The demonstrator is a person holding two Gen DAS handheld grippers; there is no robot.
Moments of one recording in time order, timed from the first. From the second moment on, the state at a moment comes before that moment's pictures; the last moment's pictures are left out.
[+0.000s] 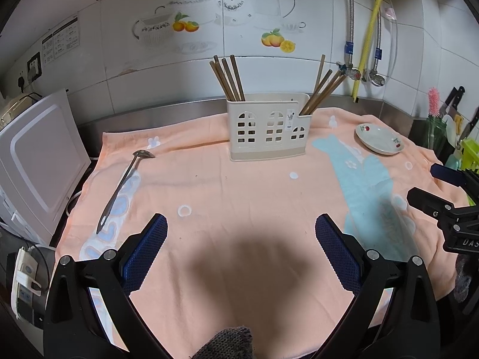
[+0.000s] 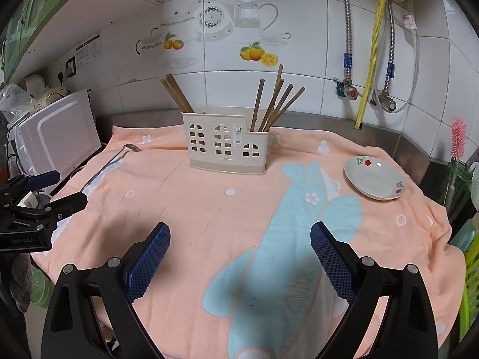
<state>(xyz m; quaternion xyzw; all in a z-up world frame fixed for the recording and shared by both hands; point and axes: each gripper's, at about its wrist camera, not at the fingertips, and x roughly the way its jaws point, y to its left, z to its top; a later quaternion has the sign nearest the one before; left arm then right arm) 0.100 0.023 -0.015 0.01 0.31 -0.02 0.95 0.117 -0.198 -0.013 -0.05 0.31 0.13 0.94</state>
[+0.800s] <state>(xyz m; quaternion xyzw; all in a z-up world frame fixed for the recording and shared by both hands) 0.100 0.022 -0.017 0.01 0.31 -0.01 0.95 0.117 -0.196 -0.016 -0.05 0.31 0.13 0.94</state>
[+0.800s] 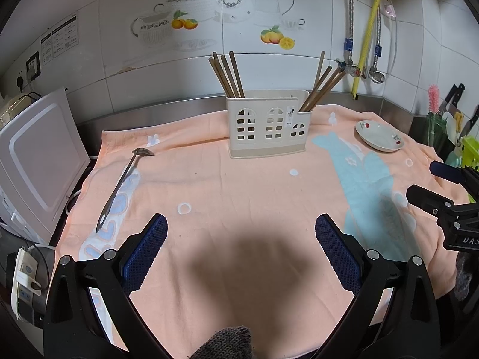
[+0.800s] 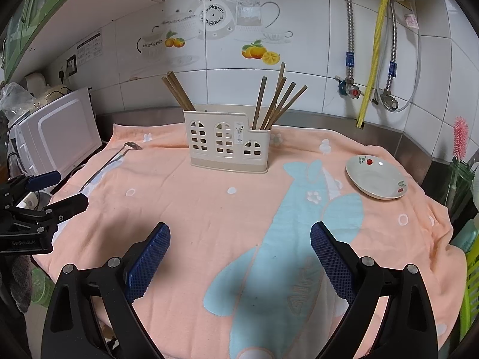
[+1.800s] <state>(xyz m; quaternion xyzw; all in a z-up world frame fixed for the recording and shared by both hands) 0.102 0.021 -0.019 0.01 0.32 -0.02 0.95 0.117 -0.193 -0.016 -0.05 0.31 0.14 0.94</state>
